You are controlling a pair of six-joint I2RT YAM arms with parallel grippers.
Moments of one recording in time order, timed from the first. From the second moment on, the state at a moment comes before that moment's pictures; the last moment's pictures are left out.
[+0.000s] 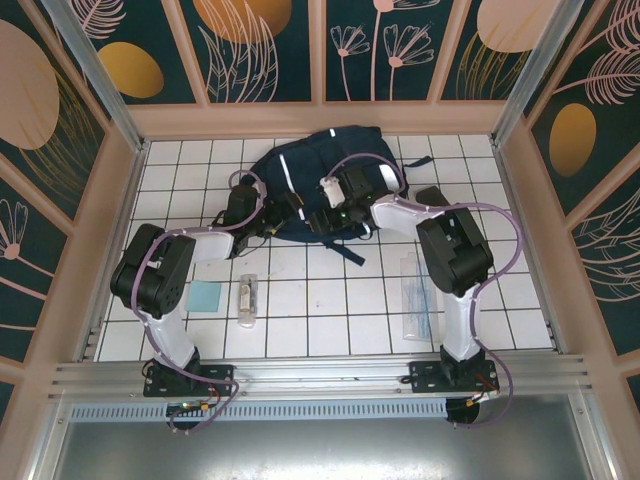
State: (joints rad) left arm -0.36 1.82 0.86 0.40 0.36 -1.00; right arm 0.56 2.02 1.34 -0.24 -0.30 0.04
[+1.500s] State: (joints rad) left arm -0.57 1.79 1.23 -0.20 0.17 -0.50; right arm 0.28 1.77 1.05 -0.06 -0.04 0.68
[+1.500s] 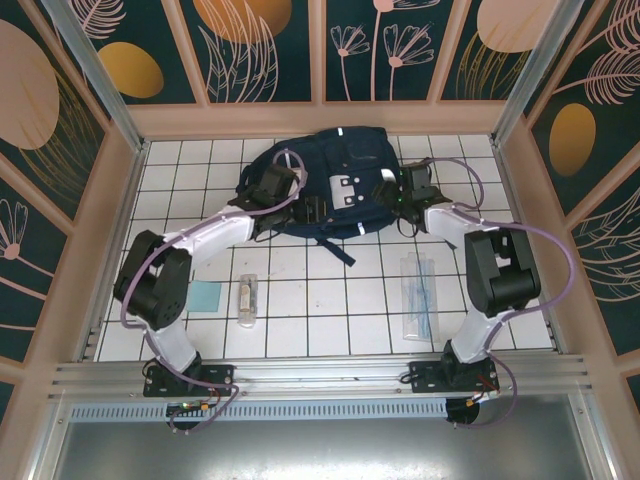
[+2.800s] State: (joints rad) left arm -0.64 2.18 1.59 -0.43 0.04 -0.41; right arm 0.27 1.88 1.06 0.13 -0.01 0.74
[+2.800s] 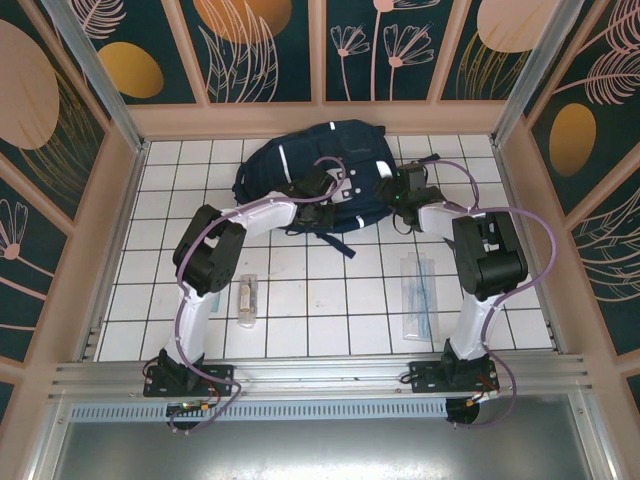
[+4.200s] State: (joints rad) left arm -0.50 1.96 1.36 -0.46 0.03 -0.36; right arm 0.24 1.91 1.16 -0.02 0.03 0.67
